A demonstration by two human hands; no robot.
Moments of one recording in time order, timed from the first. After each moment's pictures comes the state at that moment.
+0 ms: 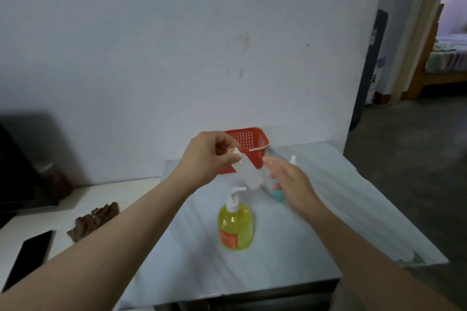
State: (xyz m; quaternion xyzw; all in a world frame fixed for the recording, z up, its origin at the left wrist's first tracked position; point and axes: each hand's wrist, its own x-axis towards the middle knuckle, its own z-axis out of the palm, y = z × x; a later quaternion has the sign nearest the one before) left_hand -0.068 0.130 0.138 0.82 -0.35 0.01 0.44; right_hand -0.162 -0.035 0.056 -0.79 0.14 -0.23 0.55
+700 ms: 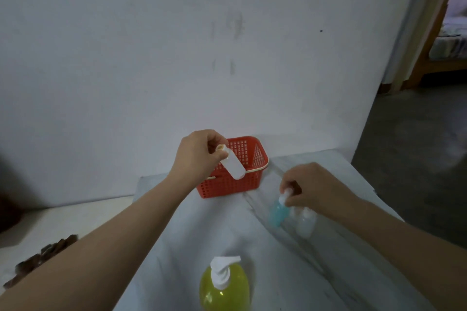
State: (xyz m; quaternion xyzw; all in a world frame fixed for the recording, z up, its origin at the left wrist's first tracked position) left_hand 0.075 0.036 0.111 0.87 -0.31 0.04 0.39; right_hand -0.070 -0.158 0.065 -0.98 0.06 -0.08 0.19
